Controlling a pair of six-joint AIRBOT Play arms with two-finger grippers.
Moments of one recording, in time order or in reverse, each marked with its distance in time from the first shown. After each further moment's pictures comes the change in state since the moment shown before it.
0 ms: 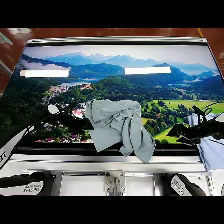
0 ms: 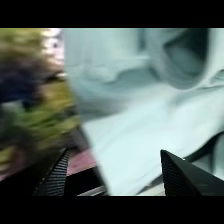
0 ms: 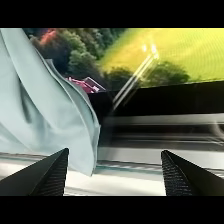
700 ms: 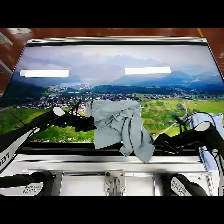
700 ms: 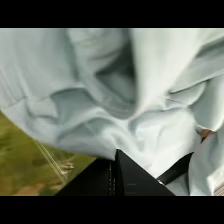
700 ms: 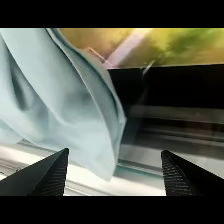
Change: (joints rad) left arm -0.069 0.005 -0.008 -0.151 0.108 0.076; right arm 0.168 -0.027 -0.251 0.121 -0.158 -0.003
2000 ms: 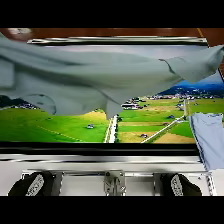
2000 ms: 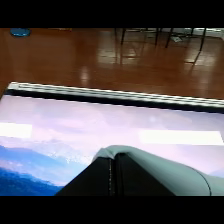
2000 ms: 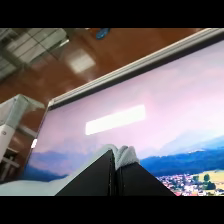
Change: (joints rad) left arm 0.665 0.671 1.047 0.533 -0.391 -0.032; right arm -0.239 0.314 0.923 0.489 -0.067 0.136
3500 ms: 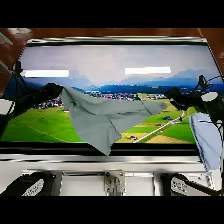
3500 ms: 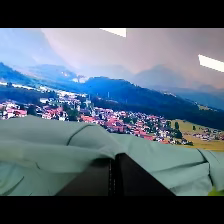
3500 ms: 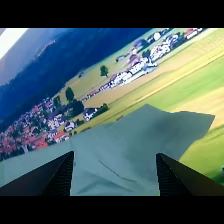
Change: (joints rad) left arm -0.409 -0.186 -0.985 -0.397 0.679 0.098; right arm 0.268 -0.544 -0.429 -0.315 -0.418 0.028
